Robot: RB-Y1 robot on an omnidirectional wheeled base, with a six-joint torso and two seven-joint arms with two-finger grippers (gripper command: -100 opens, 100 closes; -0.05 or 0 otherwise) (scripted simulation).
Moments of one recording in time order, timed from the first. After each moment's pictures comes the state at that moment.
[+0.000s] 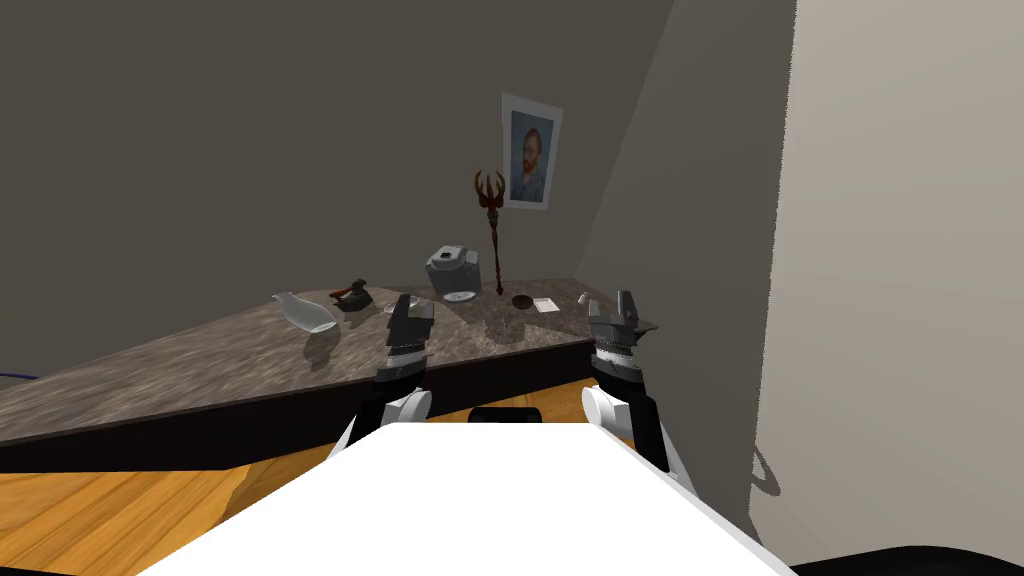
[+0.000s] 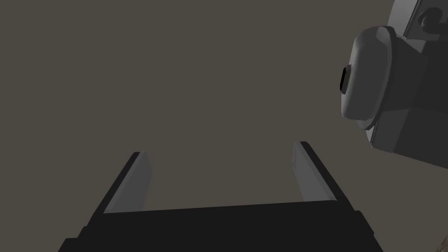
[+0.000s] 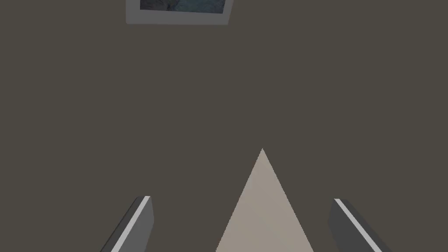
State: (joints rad) left arm 0.53 0.02 -0.05 -2.25 0.05 -0.52 -0.03; right arm 0.51 0.00 -0.03 -2.35 -0.08 -0.45 0.02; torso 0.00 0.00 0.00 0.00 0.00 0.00
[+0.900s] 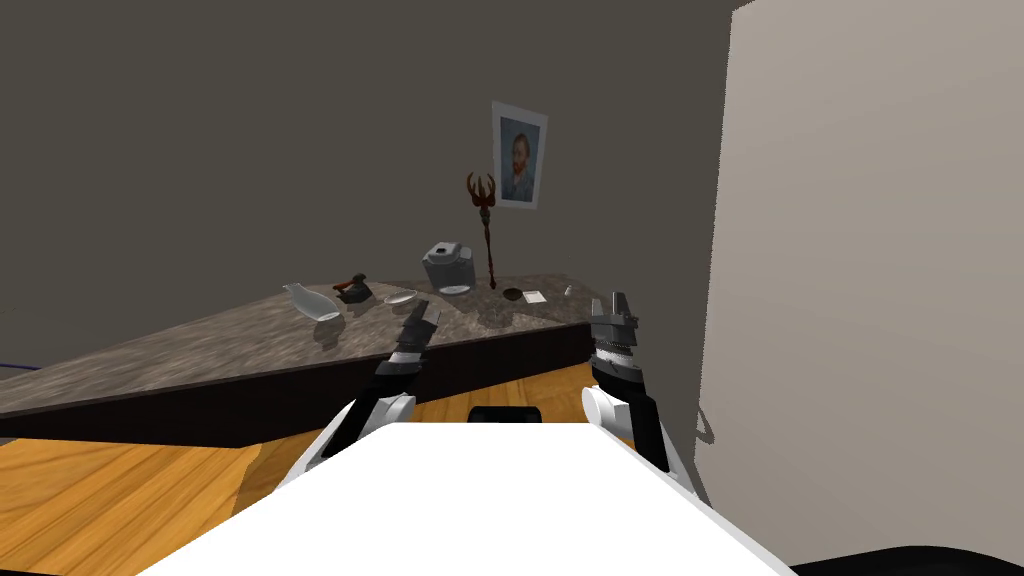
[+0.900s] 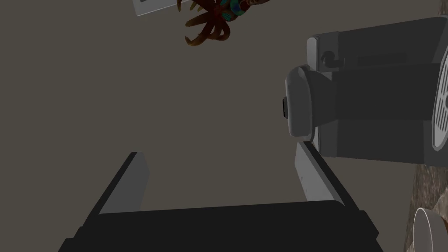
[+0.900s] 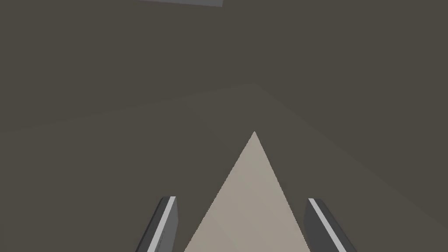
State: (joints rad) left arm 0.51 0.25 0.00 -2.18 0.10 -0.37 -0.03; right arm 0.51 0.00 -0.03 -2.35 -0.08 -0.45 0.02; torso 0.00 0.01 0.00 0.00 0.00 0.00
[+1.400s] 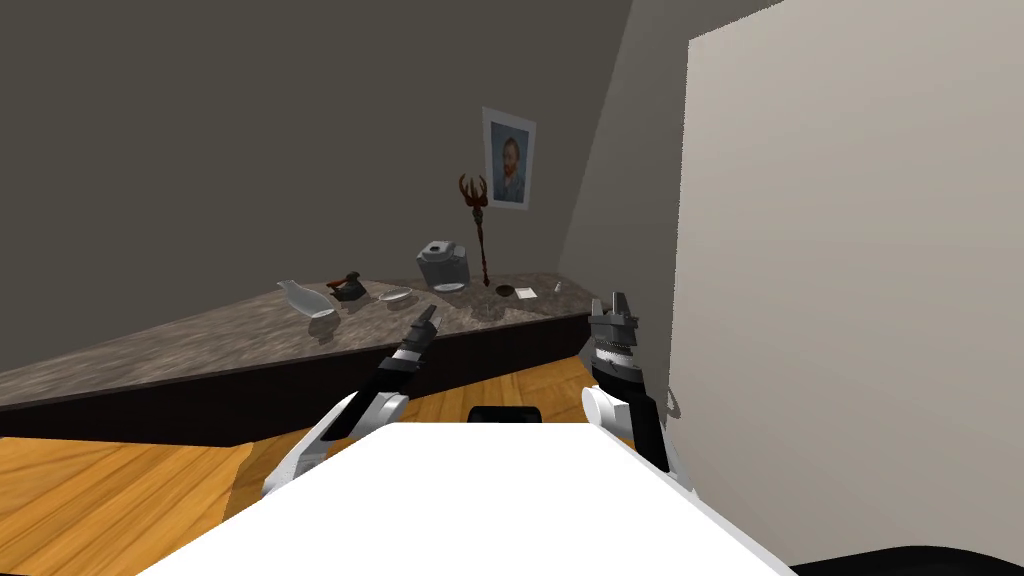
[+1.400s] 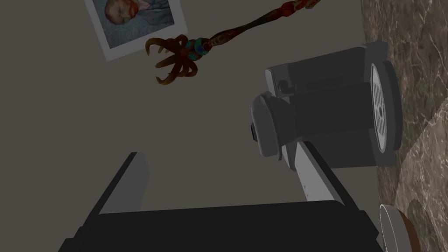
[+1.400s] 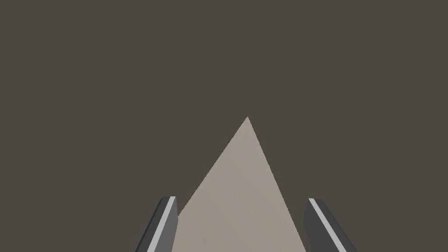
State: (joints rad) left arm 0.49 0.37 0.00 -2.12 0.13 -0.25 -0.04; right arm 0.51 0.00 -0.03 -2.35 -0.08 -0.45 0.02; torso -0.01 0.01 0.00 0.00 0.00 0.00
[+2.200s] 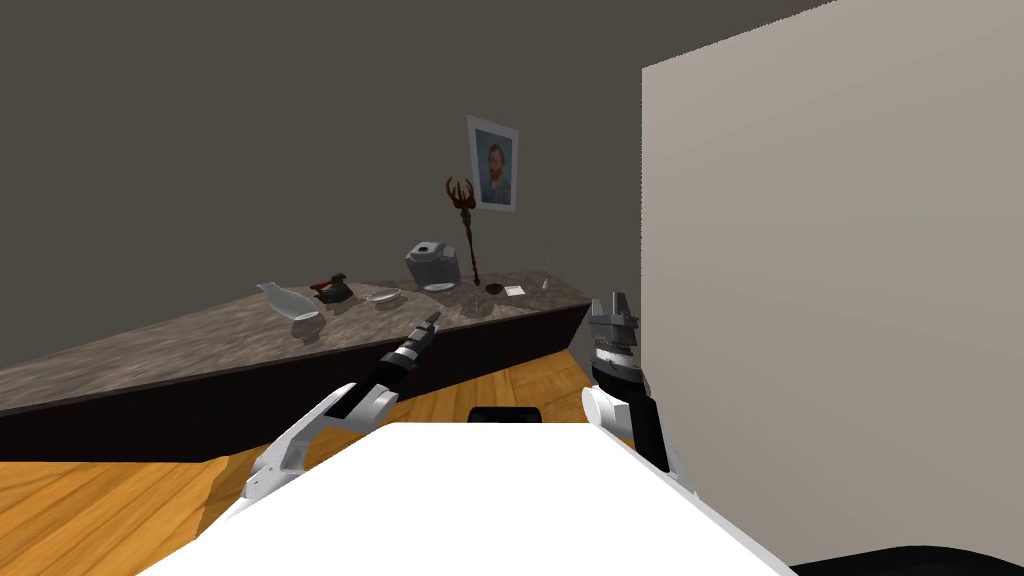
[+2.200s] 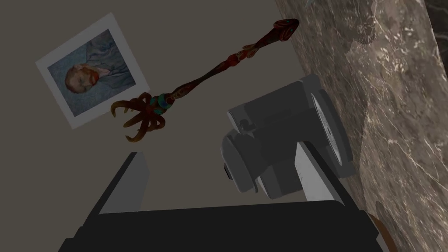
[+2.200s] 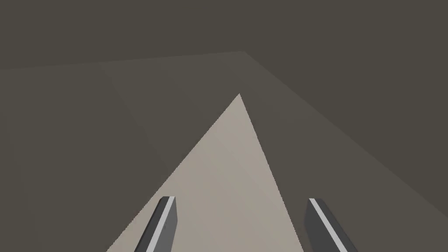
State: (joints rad) left arm 0.45 0.55 0.00 -2.04 0.17 -0.07 -0.05; right arm 0.51 0.00 -0.03 -2.35 -0.08 -0.45 0.02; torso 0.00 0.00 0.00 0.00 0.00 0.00
